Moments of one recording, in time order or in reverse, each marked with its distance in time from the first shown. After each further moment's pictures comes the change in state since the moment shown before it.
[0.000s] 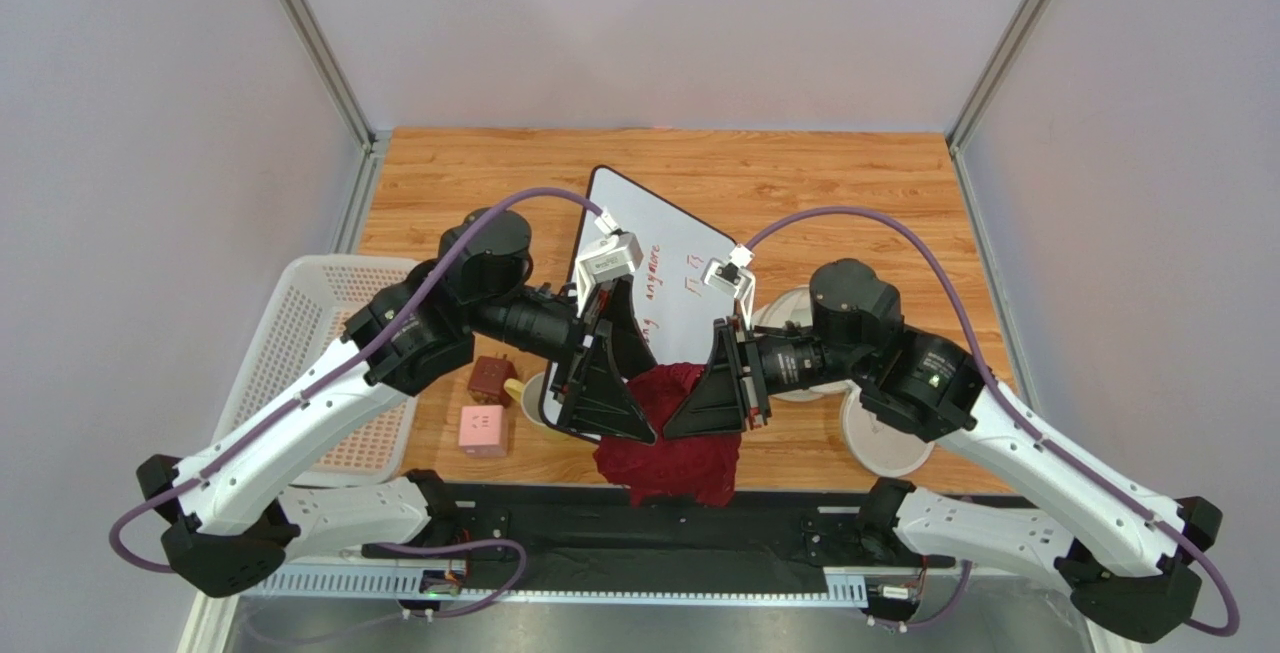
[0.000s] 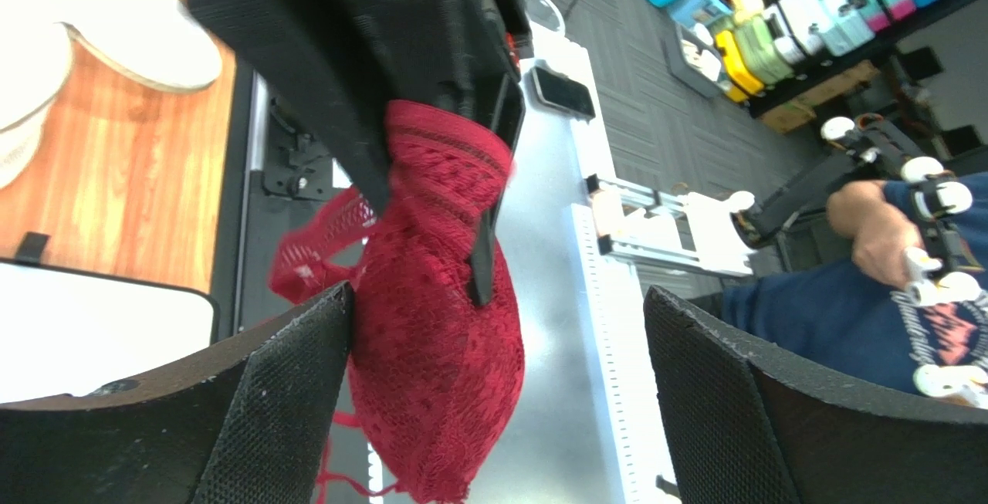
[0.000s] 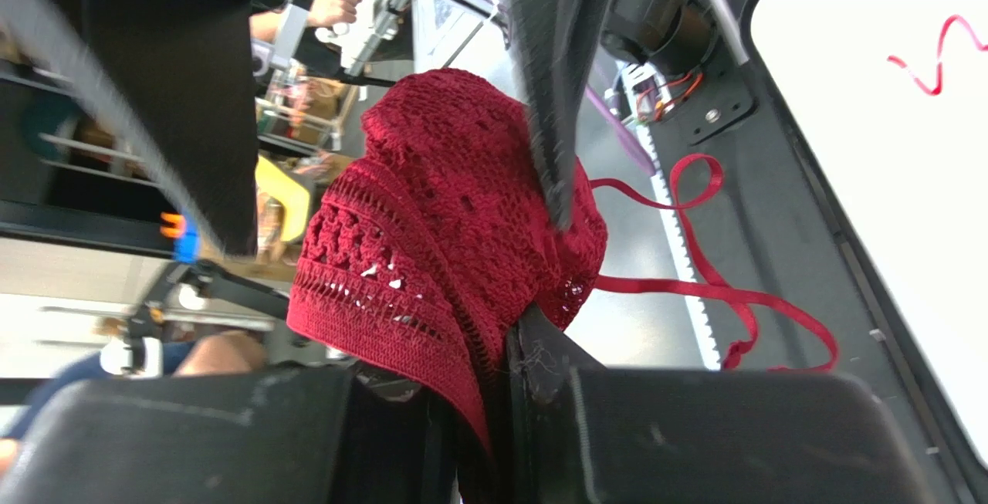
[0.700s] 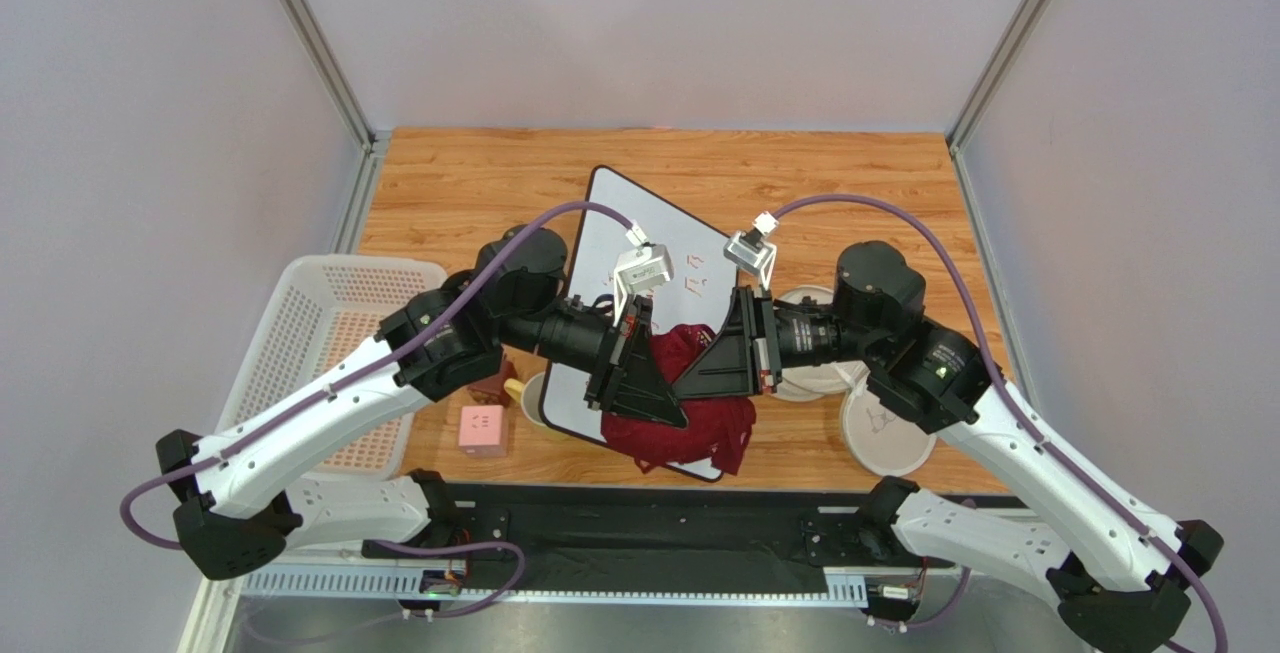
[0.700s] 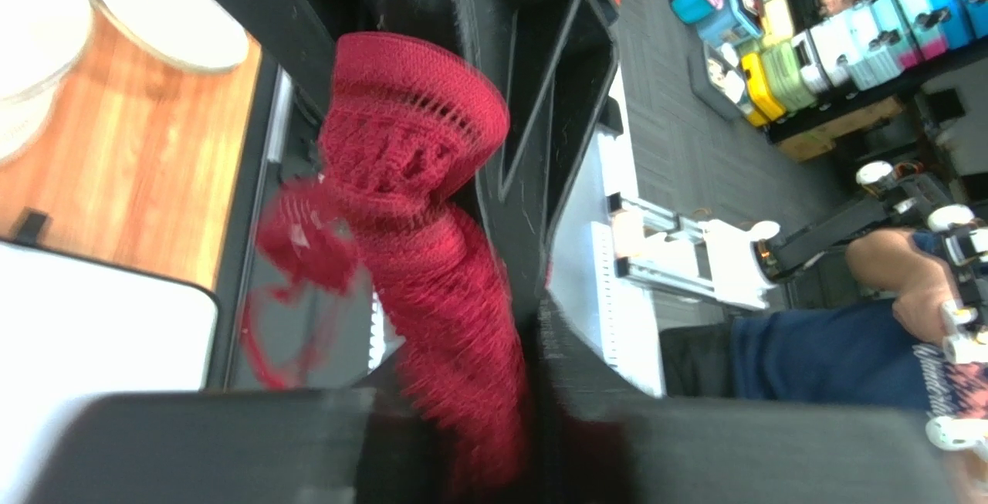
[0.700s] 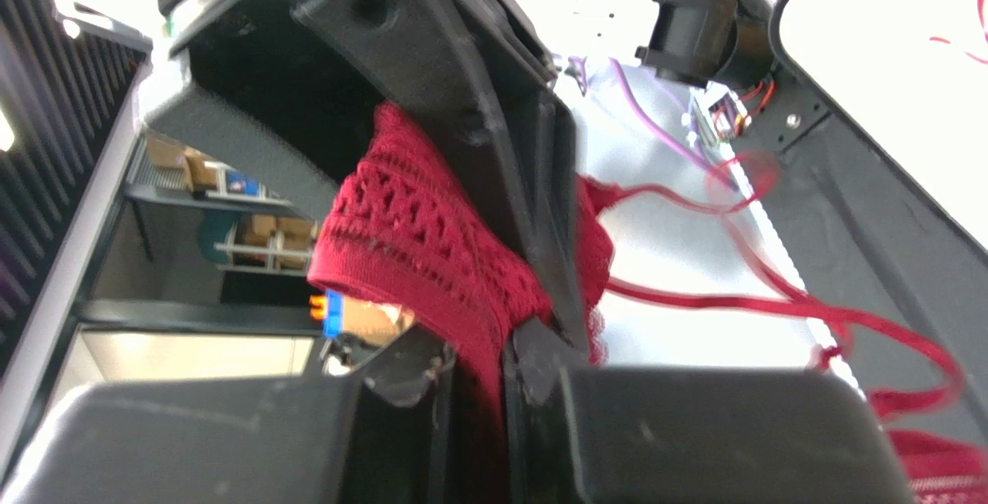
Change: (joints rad) left arm -0.109 0.038 -0.049 0.077 -0.168 -0.063; right arm -0.145 0.006 0.000 0.096 -0.079 0.344
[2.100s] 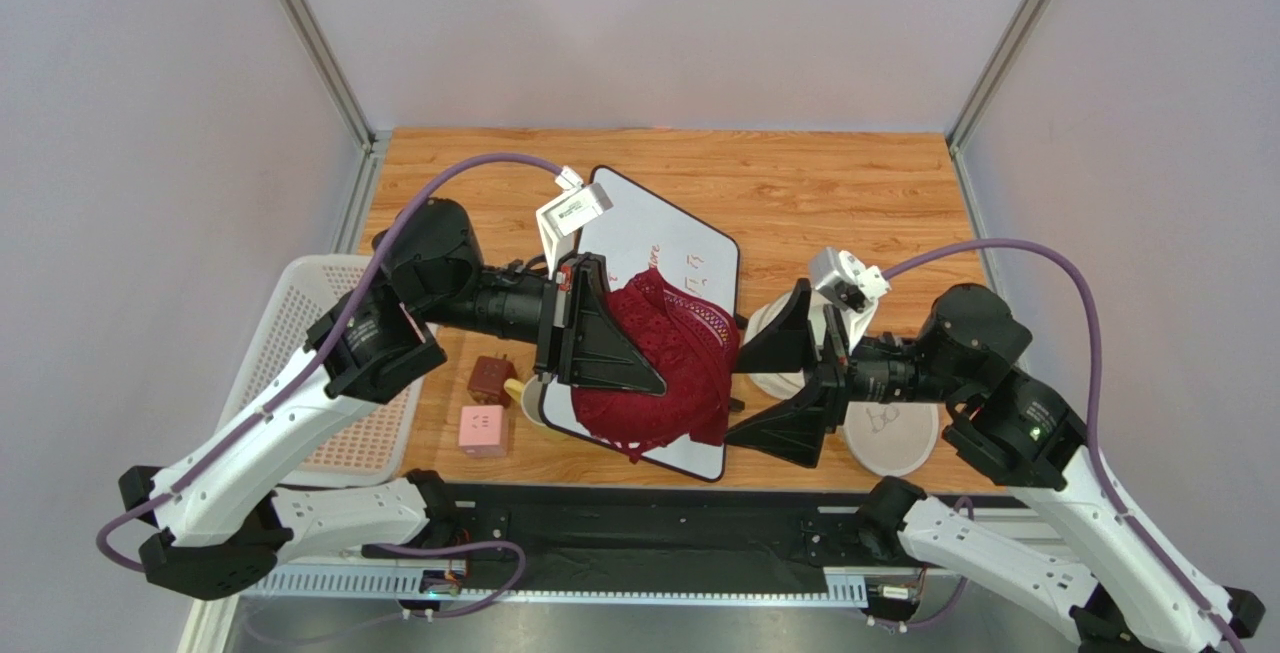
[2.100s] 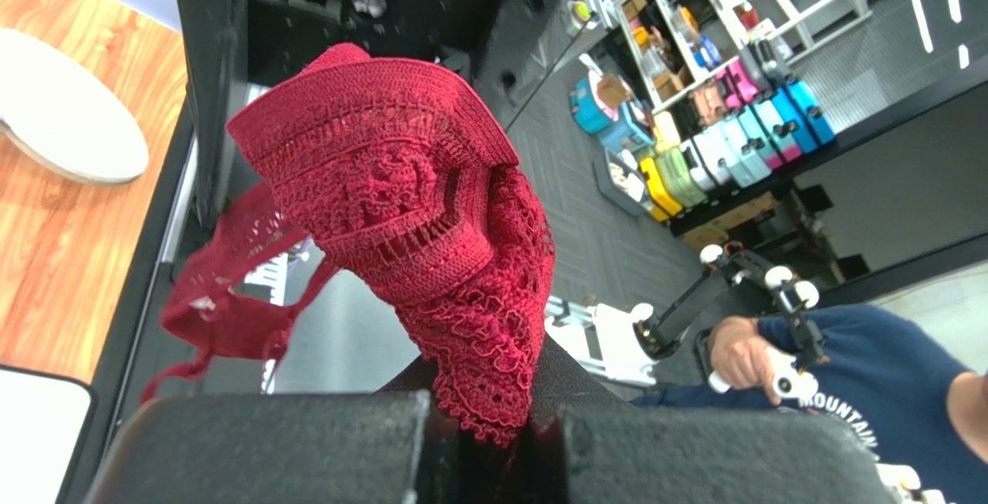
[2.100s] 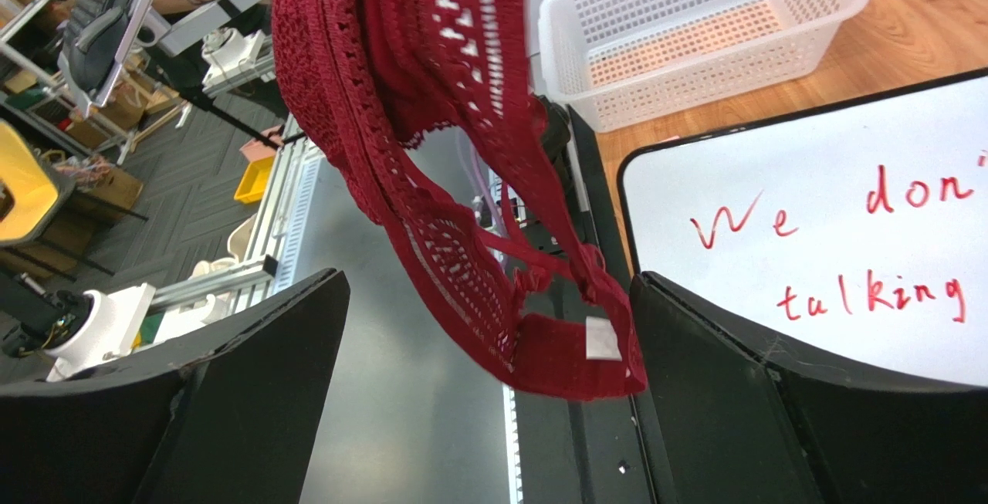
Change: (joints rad) left arm 0.063 -0.077 0.147 0.099 0.042 -0.313; right arm 0.005 -0.229 0.007 -0.096 0.086 -0.718
